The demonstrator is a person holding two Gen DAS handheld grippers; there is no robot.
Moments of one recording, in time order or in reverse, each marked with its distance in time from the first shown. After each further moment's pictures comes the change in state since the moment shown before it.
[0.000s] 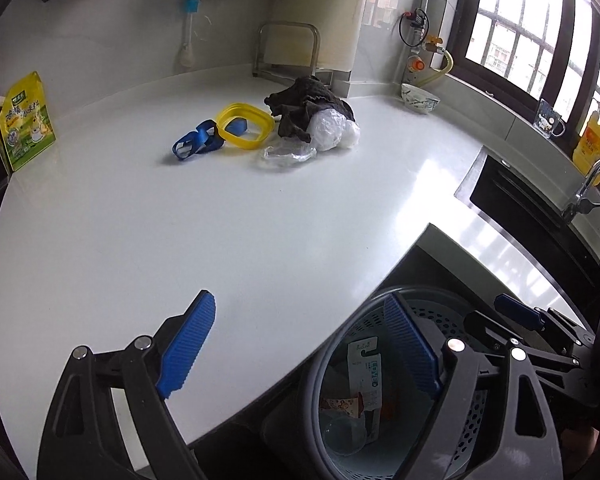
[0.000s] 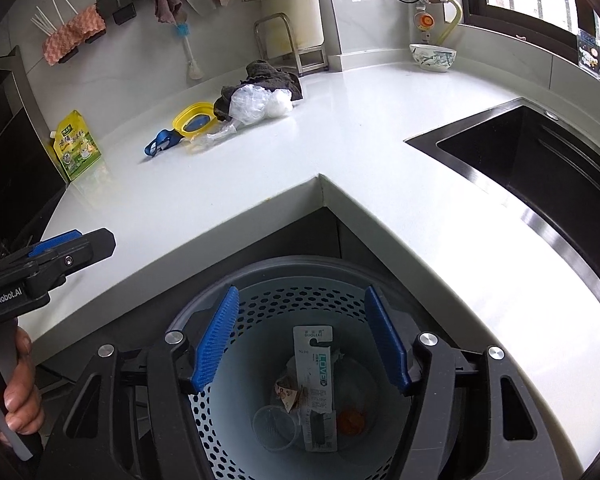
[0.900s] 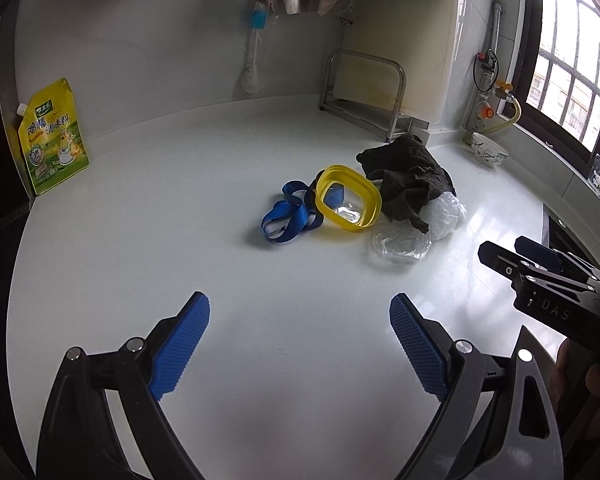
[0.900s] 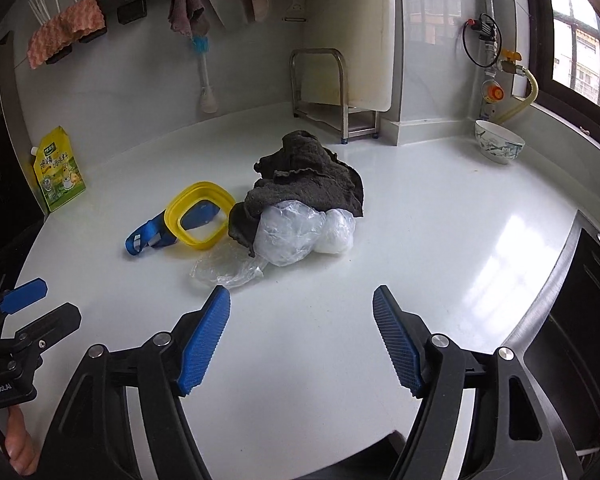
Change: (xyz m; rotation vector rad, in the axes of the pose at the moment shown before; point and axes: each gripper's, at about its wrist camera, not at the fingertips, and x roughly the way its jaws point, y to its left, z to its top) left arm 0.038 0.088 0.074 -0.084 -0.074 0.117; right arm 0.099 0.066 0.151 -0.157 -0.084 -0.047
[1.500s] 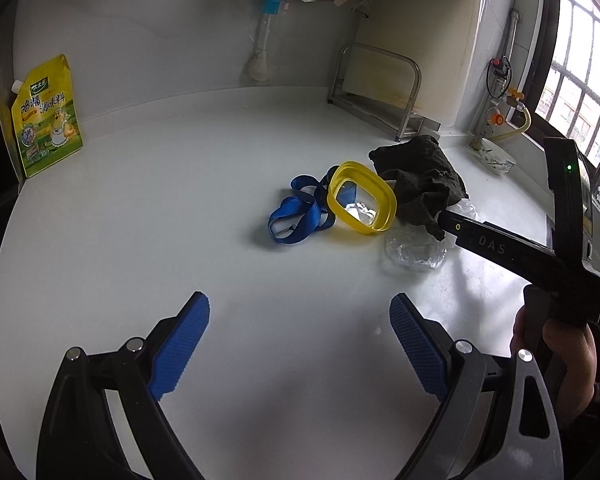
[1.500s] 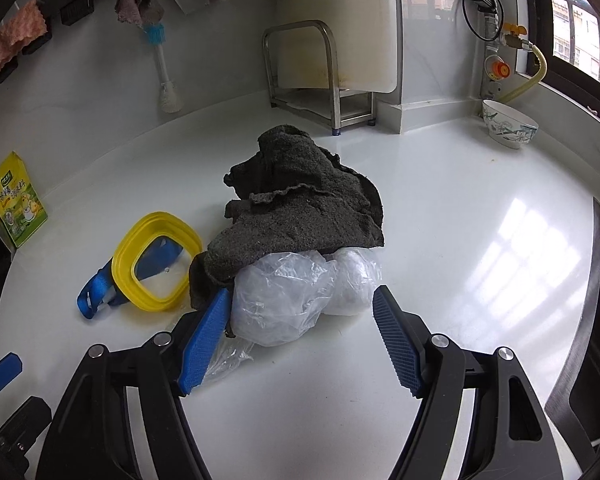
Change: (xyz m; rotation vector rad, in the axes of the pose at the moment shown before) left arm 0.018 0.012 0.003 -0.047 0.028 -0.025; right arm 0.075 -0.008 0.033 0.129 0.060 -0.030
